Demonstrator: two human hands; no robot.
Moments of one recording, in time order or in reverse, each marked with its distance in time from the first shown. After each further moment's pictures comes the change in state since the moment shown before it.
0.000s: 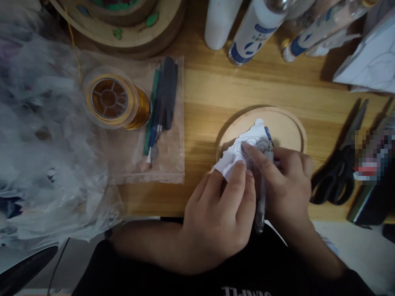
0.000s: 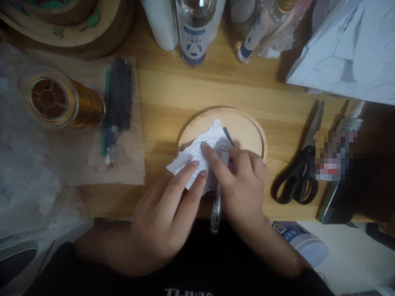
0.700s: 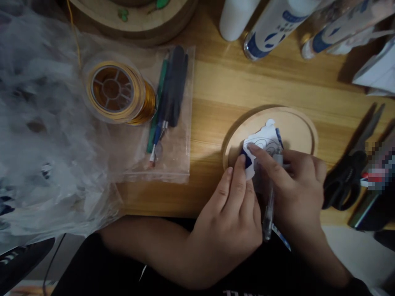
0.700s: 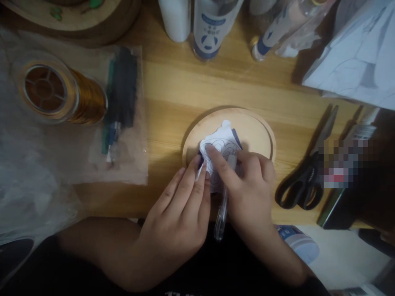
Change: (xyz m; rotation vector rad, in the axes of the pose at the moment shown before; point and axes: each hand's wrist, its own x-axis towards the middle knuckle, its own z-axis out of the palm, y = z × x) left_hand -0.004 0.004 -0.001 0.174 -0.193 0.194; right_hand 0.002 -0.001 -0.004 0.019 -0.051 0.010
